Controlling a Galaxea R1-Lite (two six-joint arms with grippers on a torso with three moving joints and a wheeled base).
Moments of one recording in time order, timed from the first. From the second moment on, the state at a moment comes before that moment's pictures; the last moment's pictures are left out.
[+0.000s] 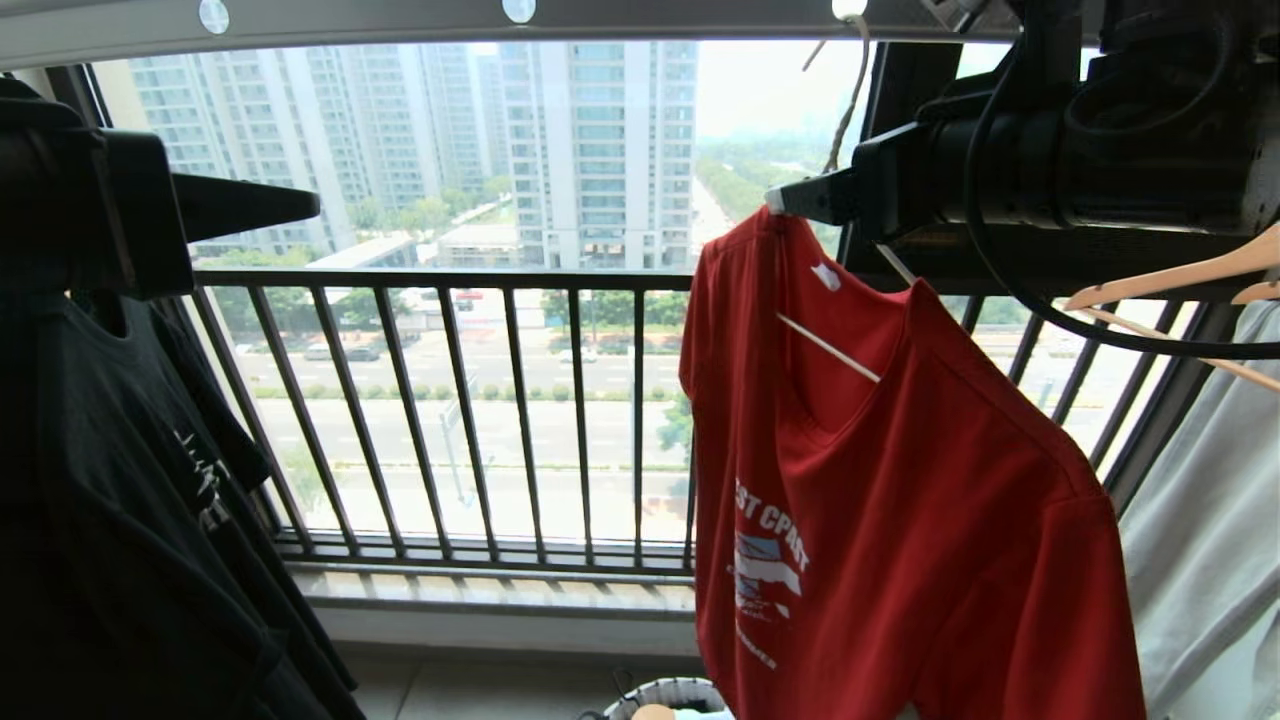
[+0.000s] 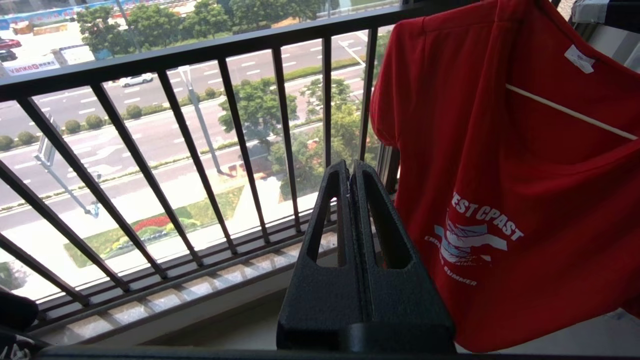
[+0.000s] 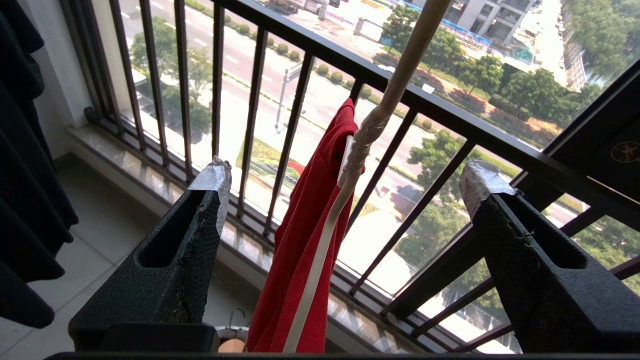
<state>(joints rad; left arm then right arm) -0.37 1.20 -1.29 0.18 -0.10 0.01 0.53 1.68 -1.69 0.13 -0.11 -0.19</state>
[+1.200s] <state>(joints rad) -0.59 1.48 -1.27 0.00 -0.27 -0.17 0.53 1.76 -1.74 0.11 -0.12 -0.19</state>
